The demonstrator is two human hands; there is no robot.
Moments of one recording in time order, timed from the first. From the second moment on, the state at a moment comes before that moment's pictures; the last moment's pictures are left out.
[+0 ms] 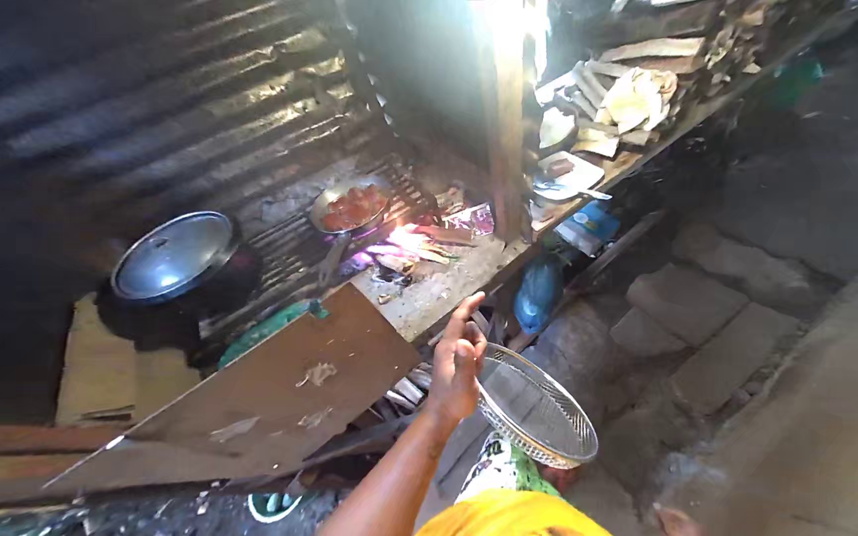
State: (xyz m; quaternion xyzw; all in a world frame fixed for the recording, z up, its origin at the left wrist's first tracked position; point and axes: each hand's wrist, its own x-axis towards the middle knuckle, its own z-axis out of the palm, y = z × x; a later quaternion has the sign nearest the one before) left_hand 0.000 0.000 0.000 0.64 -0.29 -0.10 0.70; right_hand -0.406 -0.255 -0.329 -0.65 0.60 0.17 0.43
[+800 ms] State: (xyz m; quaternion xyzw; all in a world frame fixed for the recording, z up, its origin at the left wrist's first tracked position) left_hand 0.128 -0.217 -0.014 0.55 -0.42 0.03 0.72; right_hand -0.050 -0.424 -0.085 -0.42 0.20 0.00 0.88
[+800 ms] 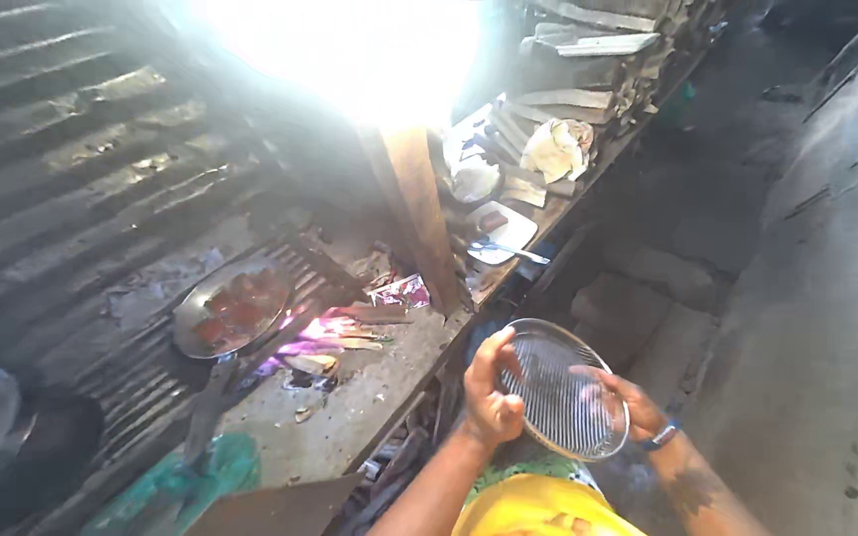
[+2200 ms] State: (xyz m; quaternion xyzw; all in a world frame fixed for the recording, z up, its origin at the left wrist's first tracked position) left_hand 0.235 0.037 0.172 0.99 0.14 -0.02 0.06; right_hand 0.069 -0.595 -0.097 -0.55 0.17 0.09 0.81
